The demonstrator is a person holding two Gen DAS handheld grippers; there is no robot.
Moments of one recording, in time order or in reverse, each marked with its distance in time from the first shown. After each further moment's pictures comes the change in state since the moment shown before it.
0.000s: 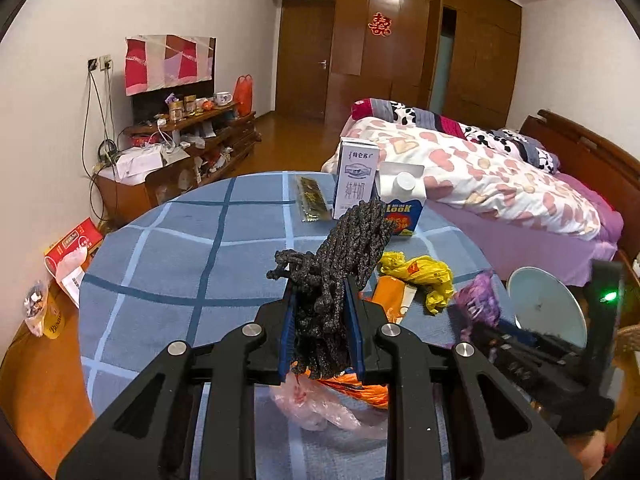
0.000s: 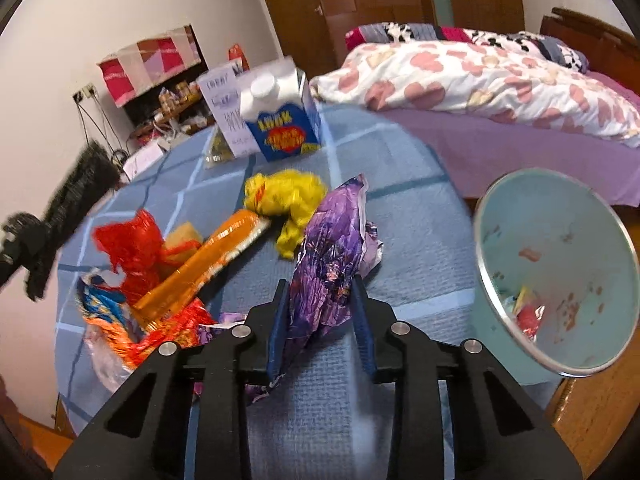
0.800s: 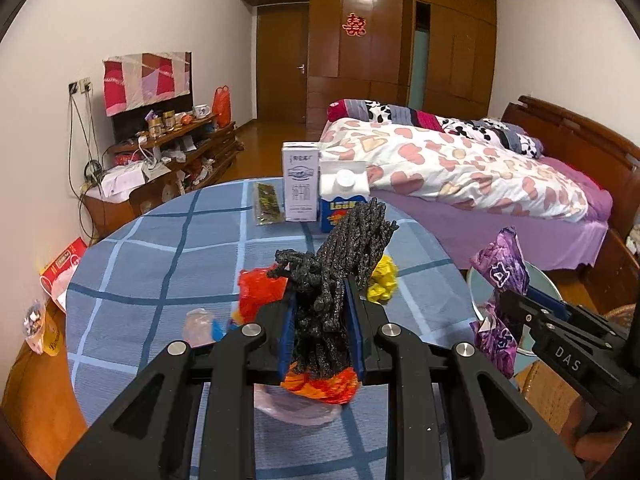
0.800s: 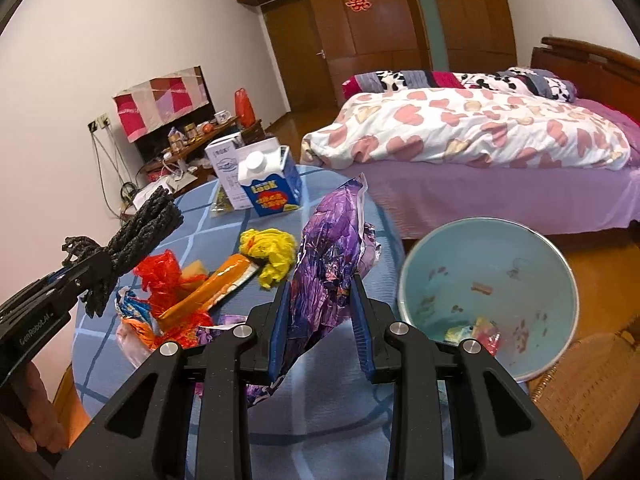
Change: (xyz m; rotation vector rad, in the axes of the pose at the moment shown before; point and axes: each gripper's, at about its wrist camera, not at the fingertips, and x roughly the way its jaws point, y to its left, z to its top) left arm -0.018 -0.070 -0.007 0.085 -0.014 -0.027; right arm -0.082 -0.036 0.002 -0.010 -0.149 0.004
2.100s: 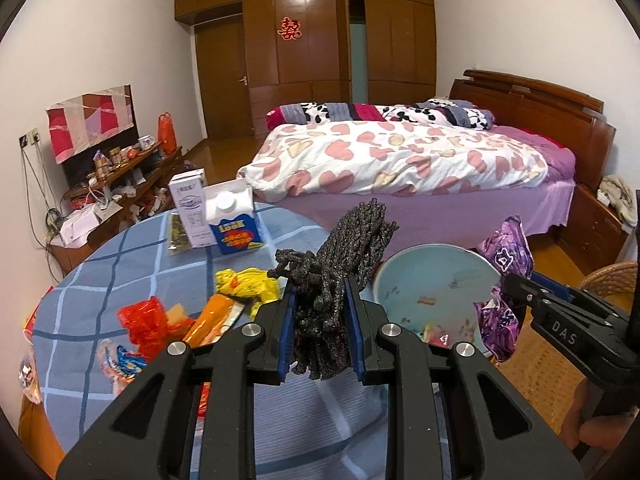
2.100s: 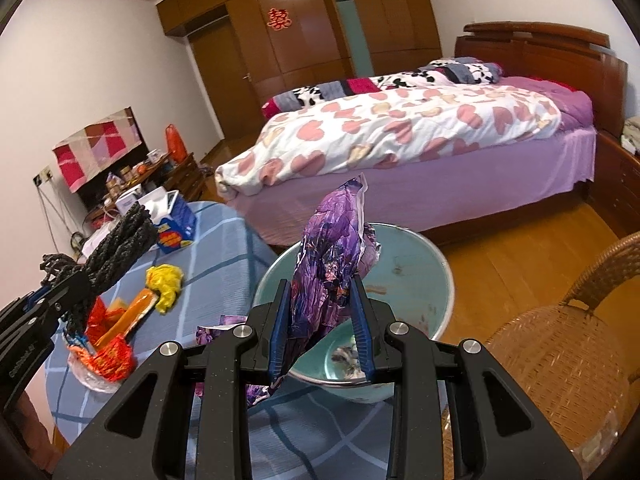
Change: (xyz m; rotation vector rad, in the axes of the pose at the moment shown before) left arm 0.000 -0.127 0.007 0.168 -0.015 -0.119; right arm -0.051 -0.111 -0.003 0.165 -0.068 -0.194
